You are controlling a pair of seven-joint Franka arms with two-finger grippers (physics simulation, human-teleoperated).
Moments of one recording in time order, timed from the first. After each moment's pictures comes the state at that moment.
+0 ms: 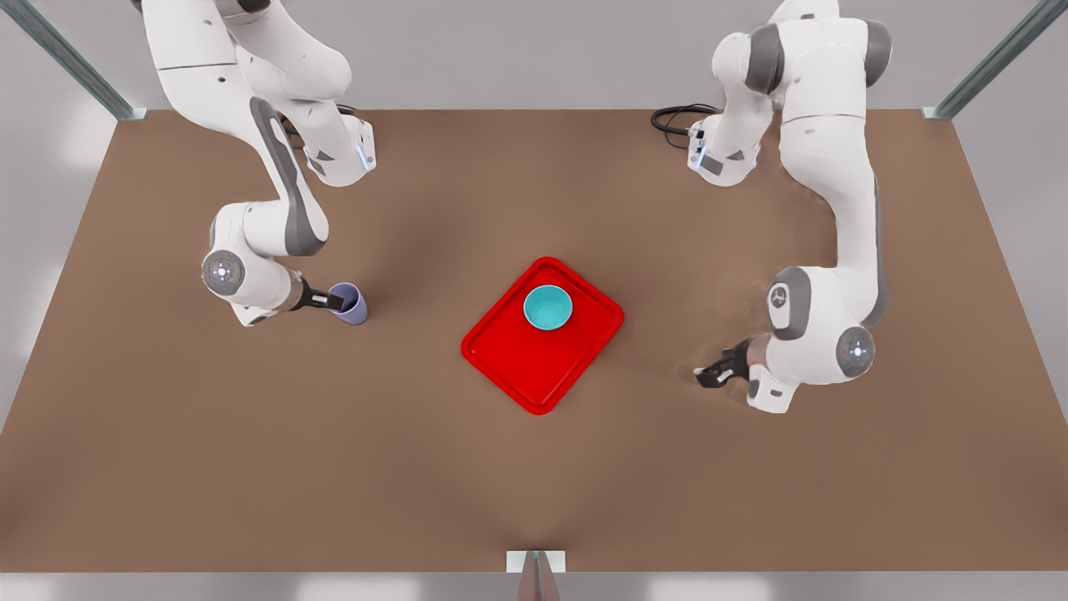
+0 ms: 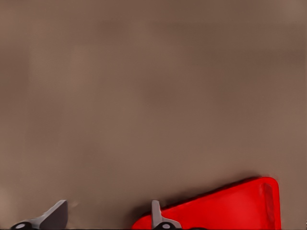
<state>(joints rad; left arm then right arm) -0.35 0.55 0.46 -1.38 -0.47 1.65 -0.50 -0.10 0.14 0.19 -2.26 0.06 2.14 0.27</state>
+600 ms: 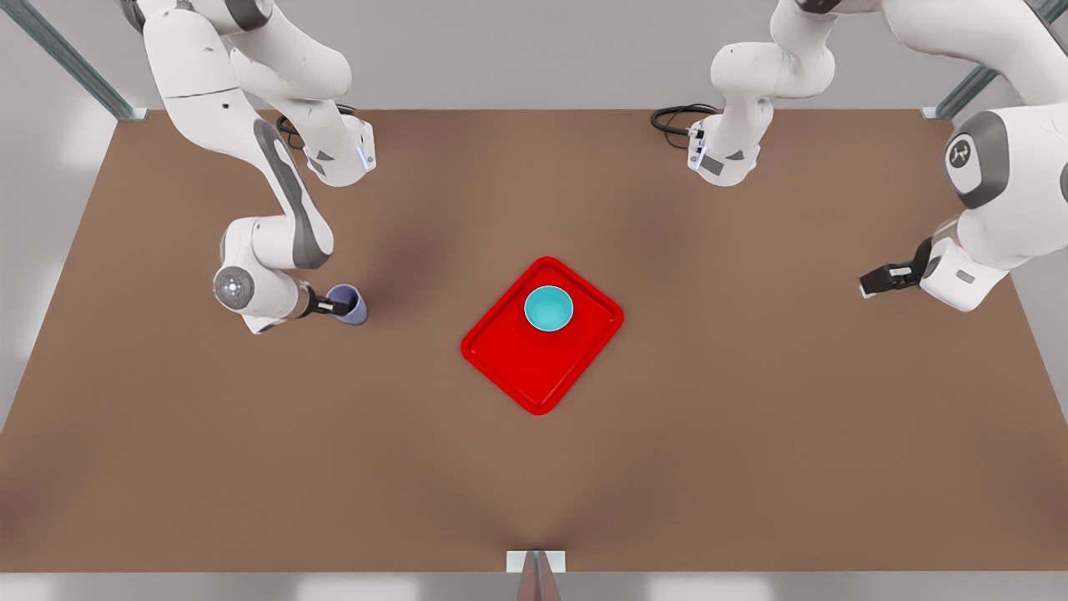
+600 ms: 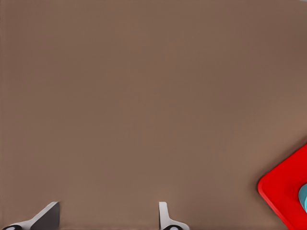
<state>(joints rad) -0.06 0.10 0.15 -1.52 0.02 1.53 -0.08 -0.10 0.23 0.19 -2.27 0.05 2.20 0.27</state>
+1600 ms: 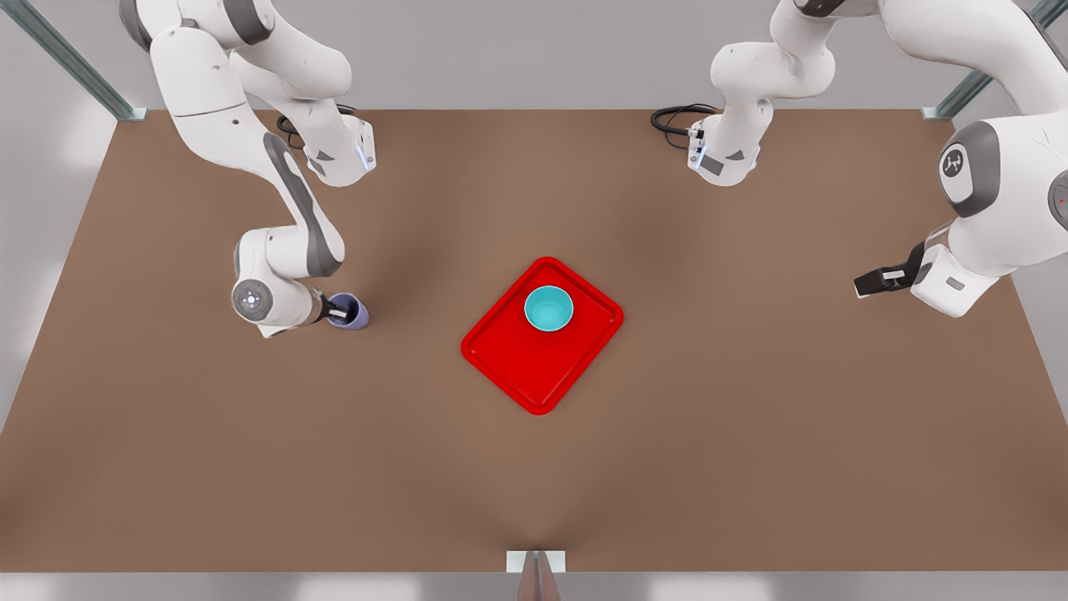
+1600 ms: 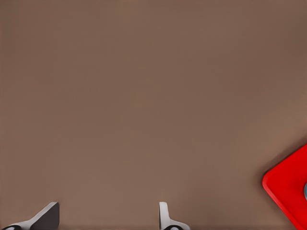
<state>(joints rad) -0.06 0.12 0.15 -1.53 0.02 1.51 -0.09 -0.07 0.29 0.19 -2.23 0.02 2.18 0.42</state>
